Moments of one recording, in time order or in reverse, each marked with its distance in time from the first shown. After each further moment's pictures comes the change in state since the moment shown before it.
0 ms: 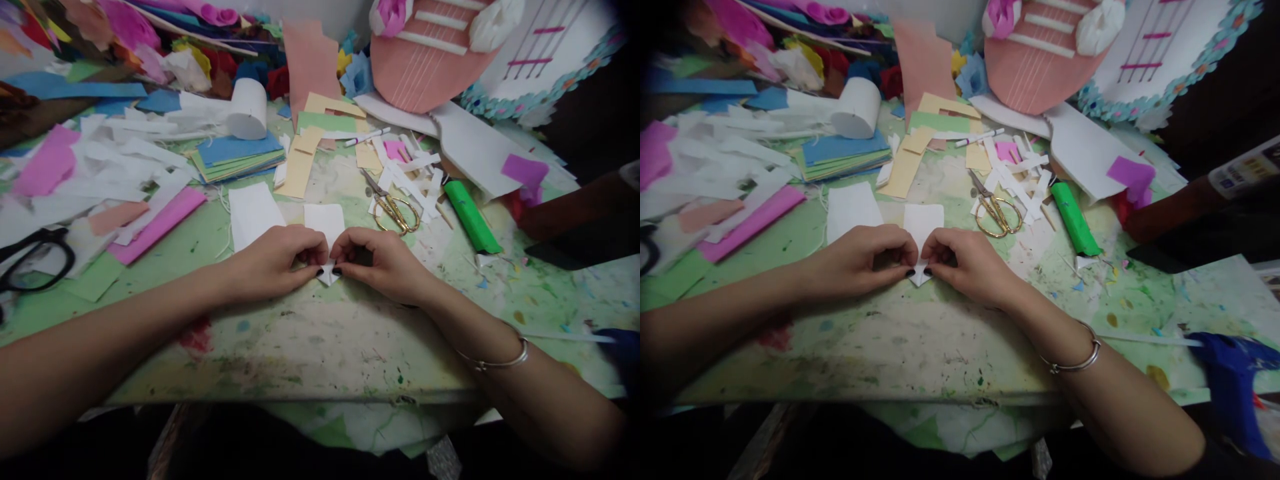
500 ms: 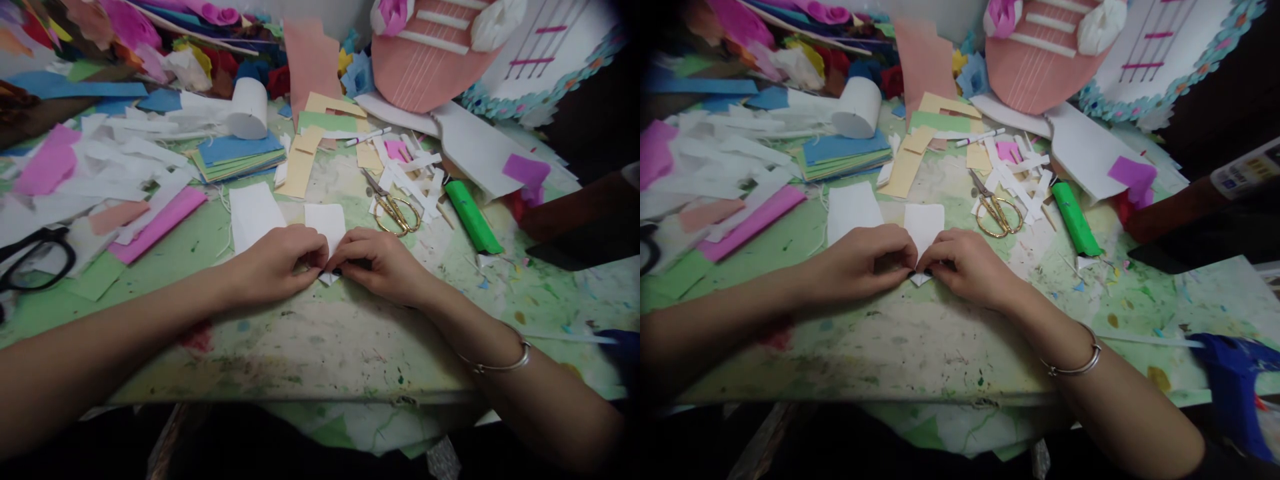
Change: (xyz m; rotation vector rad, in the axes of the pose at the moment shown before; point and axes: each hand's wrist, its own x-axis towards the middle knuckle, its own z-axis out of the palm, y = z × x) left_hand -0.002 0.002 0.003 0.095 0.039 0.076; right_hand 0.001 0.002 -0.002 -0.137 -0.057 -0.184
